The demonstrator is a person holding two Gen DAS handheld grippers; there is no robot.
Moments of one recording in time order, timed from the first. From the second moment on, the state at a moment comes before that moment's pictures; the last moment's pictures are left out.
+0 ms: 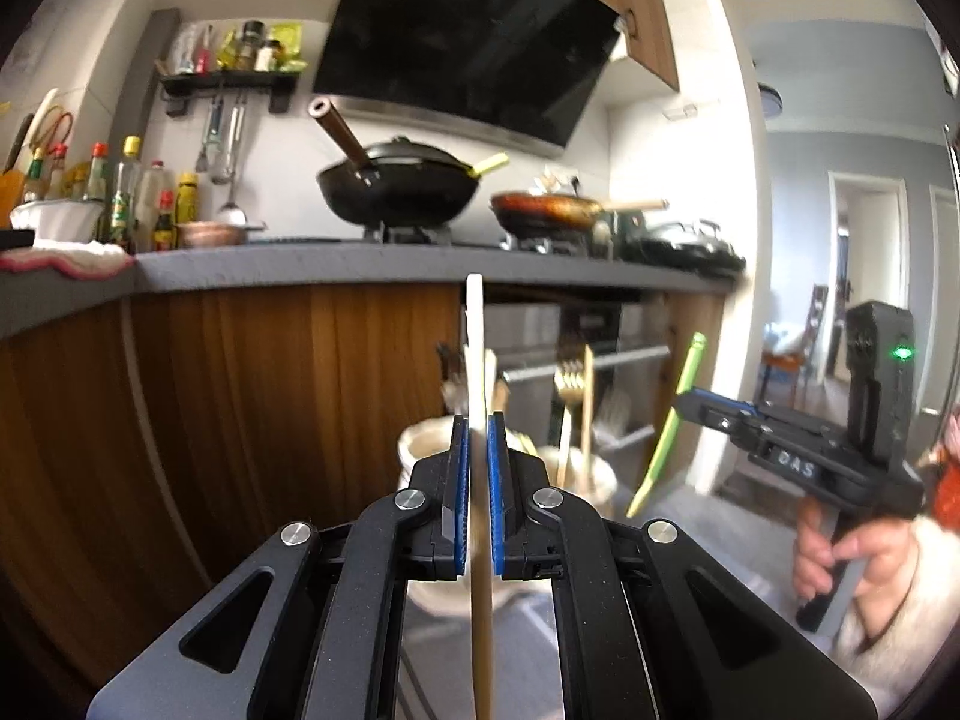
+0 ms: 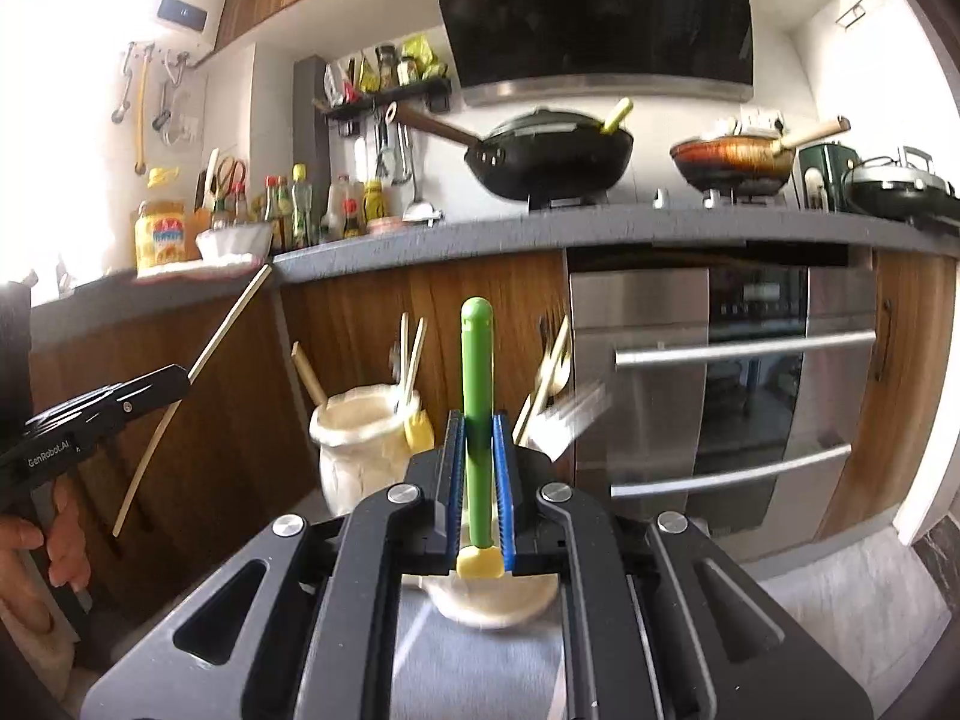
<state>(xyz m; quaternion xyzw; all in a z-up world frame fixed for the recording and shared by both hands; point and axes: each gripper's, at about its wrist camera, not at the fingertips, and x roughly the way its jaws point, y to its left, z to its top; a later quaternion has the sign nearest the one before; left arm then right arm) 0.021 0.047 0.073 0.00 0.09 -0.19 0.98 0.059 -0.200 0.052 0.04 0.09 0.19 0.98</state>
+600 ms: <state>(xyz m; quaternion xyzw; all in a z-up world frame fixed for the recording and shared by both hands) 0.156 0.042 0.076 -0.11 0.02 -0.23 0.97 0.124 -0.192 0.041 0.06 0.10 0.20 0.97</state>
